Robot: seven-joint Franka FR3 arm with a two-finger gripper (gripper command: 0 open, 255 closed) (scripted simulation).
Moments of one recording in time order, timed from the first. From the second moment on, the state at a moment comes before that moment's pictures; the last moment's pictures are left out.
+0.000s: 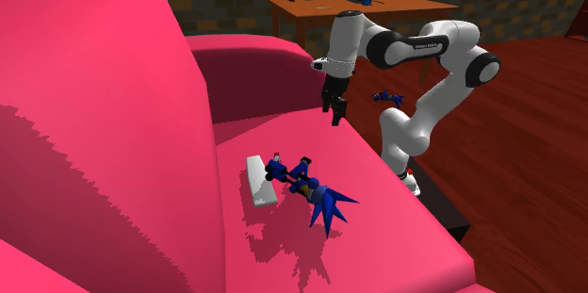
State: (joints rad) arm 0.01 -0.80 0.06 -2.34 0.05 1.64 -0.01
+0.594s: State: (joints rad) arm 0.02 -0.53 0.20 -2.11 0.09 1.61 0.16
